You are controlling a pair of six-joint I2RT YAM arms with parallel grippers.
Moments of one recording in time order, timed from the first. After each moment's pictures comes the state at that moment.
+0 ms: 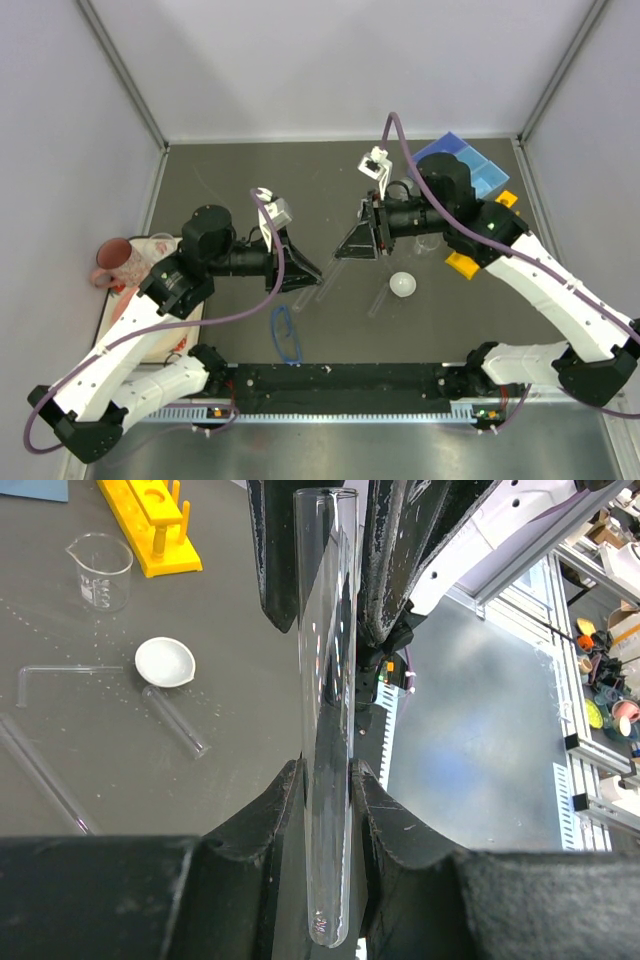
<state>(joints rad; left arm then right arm) -0.66 0.87 1.04 -0.43 0.79 -0.25 0.77 1.21 1.43 -0.59 -0.71 0.44</state>
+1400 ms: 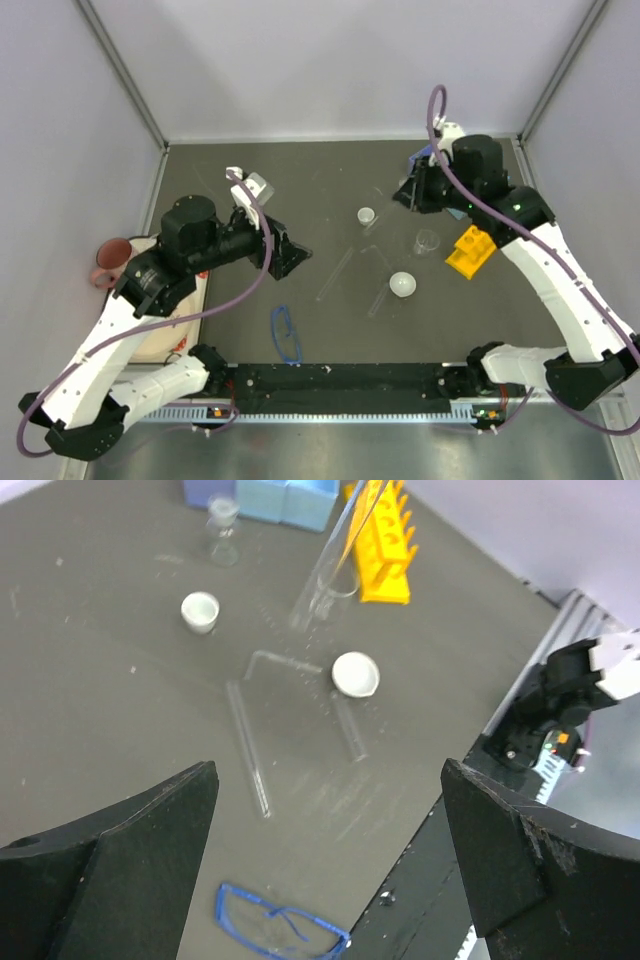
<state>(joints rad) -0.66 0.90 1.27 -0.66 0.33 -0.16 0.53 1.22 1.46 -0.74 -0.20 0.38</state>
